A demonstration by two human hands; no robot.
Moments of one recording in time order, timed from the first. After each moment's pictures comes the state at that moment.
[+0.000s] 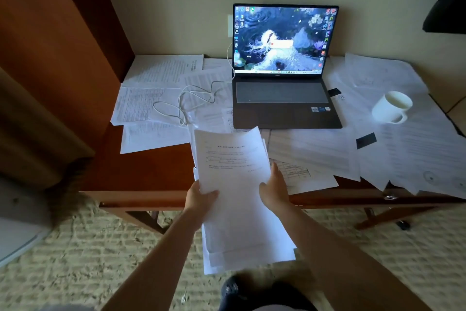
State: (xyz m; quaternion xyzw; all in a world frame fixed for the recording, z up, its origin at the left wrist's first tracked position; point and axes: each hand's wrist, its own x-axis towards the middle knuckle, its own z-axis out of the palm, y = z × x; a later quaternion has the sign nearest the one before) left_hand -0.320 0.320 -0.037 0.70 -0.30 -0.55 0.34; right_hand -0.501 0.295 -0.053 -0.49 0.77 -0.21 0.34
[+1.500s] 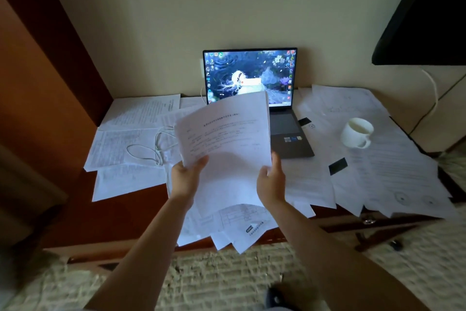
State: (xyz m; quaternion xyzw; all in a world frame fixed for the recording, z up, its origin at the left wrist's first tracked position) left_hand -0.371 0.226 0.060 0.62 -0.35 -0.48 0.51; right_hand -0.548 0.240 0.022 -0.45 0.71 -0.44 0.30
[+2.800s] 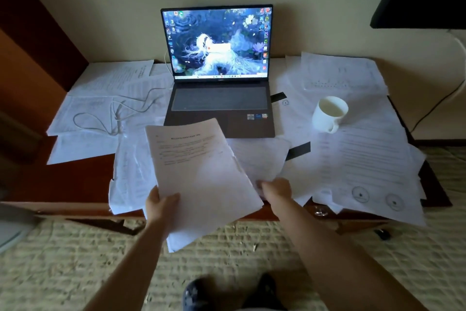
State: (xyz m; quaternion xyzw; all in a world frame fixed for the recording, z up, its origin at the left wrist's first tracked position) left_hand -0.504 0.309 -0.013 0.76 -0.22 -0.42 0.44; right_hand -0.744 0.253 -0.040 -0.24 0.78 -0.26 0.52
